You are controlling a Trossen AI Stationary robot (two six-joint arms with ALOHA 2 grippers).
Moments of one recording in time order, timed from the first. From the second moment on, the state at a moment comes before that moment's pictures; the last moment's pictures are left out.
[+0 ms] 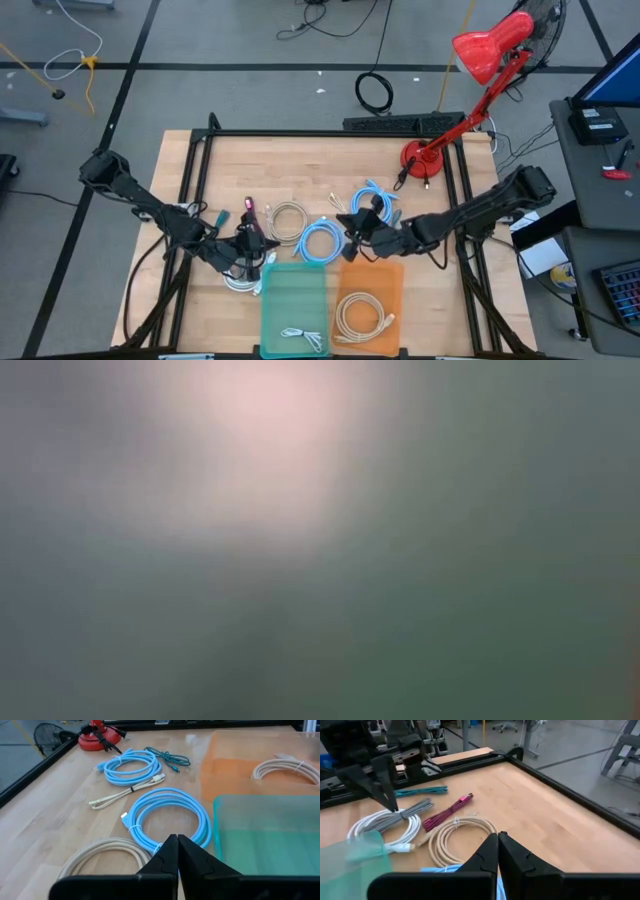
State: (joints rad) left arm -0.57 1.19 0.52 0.10 -0.67 -0.32; right arm 0.34 1.50 0.92 0.11 0.78 0.41
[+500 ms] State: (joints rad) left arm -0.57 1.19 0.52 0.10 -0.60 -0.36; right arm 0.28 1.50 0.68 0.58 0.57 0.45
